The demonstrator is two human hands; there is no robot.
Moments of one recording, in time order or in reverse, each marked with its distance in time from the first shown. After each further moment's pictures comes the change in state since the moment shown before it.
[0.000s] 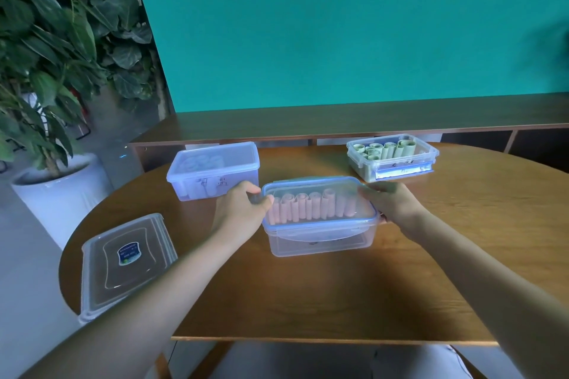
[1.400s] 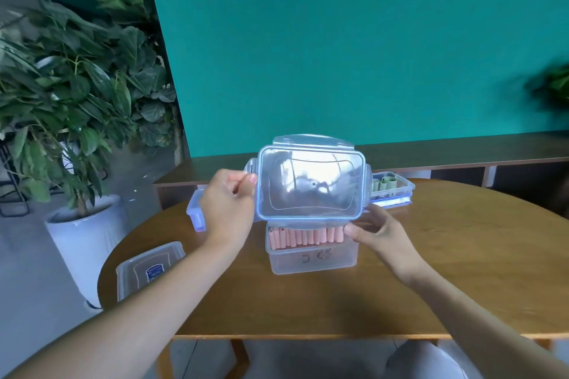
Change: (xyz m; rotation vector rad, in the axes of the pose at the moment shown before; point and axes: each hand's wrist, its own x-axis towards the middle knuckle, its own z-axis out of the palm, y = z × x) left_hand -0.074 0.091 -0.079 -0.491 0.473 0.172; right_hand -0.114 -0.027 -0.020 0.236 -0.059 -0.402
